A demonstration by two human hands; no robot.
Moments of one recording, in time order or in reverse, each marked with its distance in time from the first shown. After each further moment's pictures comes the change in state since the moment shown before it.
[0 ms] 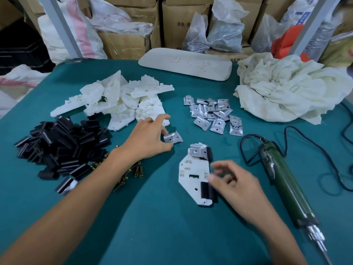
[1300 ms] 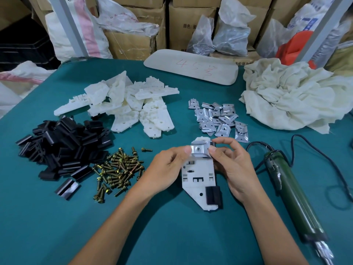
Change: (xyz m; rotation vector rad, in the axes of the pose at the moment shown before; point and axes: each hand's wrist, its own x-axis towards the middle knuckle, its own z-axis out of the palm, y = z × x) left_hand -0.053 0.045 0.035 -0.746 -0.073 -0.103; right_hand 0.070 -0.015 0.021 0.723 0.026 0.100
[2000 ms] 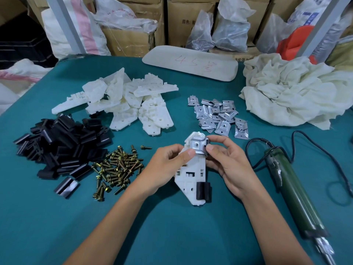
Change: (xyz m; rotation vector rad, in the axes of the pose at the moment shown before) left_hand 0.002 0.000 0.001 -0.338 -0.004 -0.091; right_hand 0.003 -0.001 0.003 0.081 -0.107 0.089
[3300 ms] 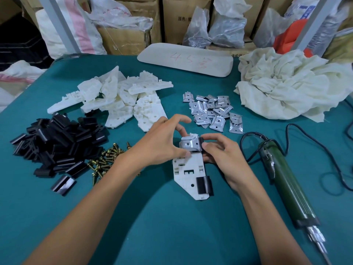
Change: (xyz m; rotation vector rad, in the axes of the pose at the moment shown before) left_hand 0.031 0.042 -0.017 0.775 -0.059 0.165; right_hand 0.003 0.004 -0.008 -0.244 0.110 -0.010
